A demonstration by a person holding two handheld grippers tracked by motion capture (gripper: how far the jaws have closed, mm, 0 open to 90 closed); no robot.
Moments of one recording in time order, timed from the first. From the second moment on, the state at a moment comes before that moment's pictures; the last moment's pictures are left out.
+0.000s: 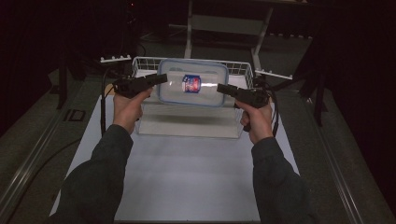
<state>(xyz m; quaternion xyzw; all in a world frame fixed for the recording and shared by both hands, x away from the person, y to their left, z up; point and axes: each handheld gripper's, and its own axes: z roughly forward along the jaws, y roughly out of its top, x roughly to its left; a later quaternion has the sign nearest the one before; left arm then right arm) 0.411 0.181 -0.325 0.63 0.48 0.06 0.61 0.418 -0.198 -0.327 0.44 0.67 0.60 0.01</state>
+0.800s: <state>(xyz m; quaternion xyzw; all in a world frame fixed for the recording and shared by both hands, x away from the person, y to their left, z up) 0.421 0.156 -0.326 0.63 0.52 0.14 0.56 0.441 -0.177 -0.319 0.49 0.68 0.54 0.10</state>
